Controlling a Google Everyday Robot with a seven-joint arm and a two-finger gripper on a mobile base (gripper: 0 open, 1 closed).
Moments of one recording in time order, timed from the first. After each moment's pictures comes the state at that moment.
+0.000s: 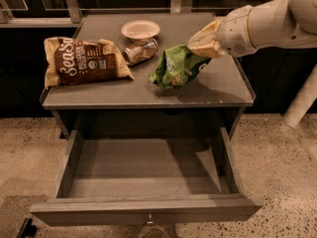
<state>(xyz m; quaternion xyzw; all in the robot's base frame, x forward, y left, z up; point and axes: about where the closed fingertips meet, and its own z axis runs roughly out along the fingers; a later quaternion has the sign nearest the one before) 0.628 -0.120 0.962 -0.58 0.65 0.07 0.50</state>
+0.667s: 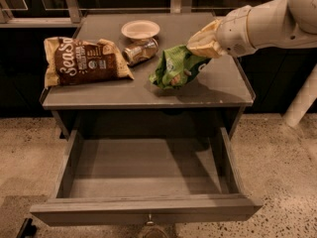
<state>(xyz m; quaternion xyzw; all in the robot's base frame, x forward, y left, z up) 0.628 -0.120 0.962 -0.58 0.65 0.07 0.50</state>
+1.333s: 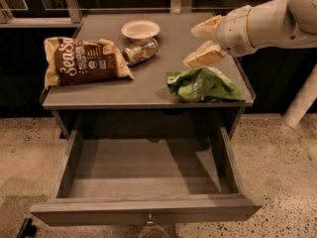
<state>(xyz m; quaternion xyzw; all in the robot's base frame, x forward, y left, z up) 0.628 -0.119 0.962 -0.58 0.65 0.07 0.50</state>
